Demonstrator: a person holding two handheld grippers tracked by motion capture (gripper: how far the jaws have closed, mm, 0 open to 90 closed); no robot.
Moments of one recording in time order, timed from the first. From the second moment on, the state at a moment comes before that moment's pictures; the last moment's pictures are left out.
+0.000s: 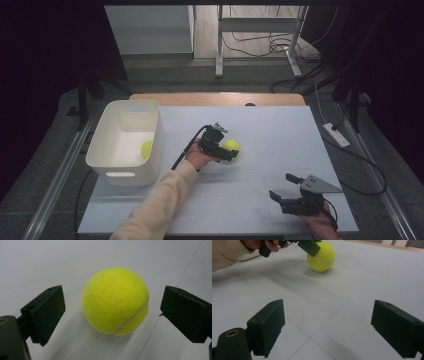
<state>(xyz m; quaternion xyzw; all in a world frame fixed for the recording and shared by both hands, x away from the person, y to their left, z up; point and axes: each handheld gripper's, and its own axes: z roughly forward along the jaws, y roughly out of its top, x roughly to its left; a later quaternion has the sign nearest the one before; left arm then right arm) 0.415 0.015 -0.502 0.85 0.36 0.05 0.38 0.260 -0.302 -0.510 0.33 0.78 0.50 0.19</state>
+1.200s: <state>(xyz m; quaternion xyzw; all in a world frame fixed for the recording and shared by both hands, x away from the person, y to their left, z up) 0.412 0.029 -0.486 0.84 0.35 0.05 0.41 0.260 -0.303 -0.509 0.33 0.78 0.50 0.19</state>
